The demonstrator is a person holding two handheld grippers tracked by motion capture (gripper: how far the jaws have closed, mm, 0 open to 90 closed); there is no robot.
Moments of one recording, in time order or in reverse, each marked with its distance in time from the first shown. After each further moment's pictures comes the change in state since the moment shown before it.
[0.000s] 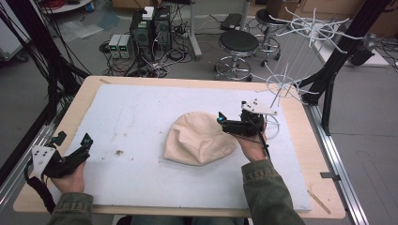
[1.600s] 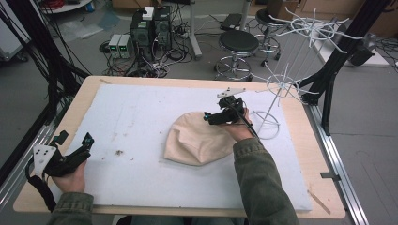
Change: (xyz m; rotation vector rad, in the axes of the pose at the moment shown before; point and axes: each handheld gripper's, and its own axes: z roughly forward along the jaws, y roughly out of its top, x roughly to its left) left arm 0.001 -0.001 0.004 0.003 -0.020 -0.011; right arm 0.000 0.010 0.082 0.332 0.136 -0.107
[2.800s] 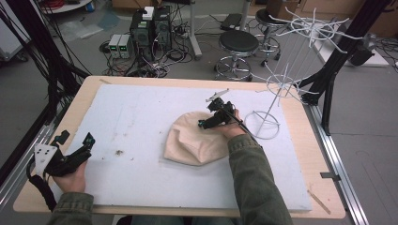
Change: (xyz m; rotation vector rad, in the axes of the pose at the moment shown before) left arm -0.001 -0.001 0.001 0.005 -0.011 -0.001; right arm 0.002 -0.006 0.050 0.193 0.084 -0.074
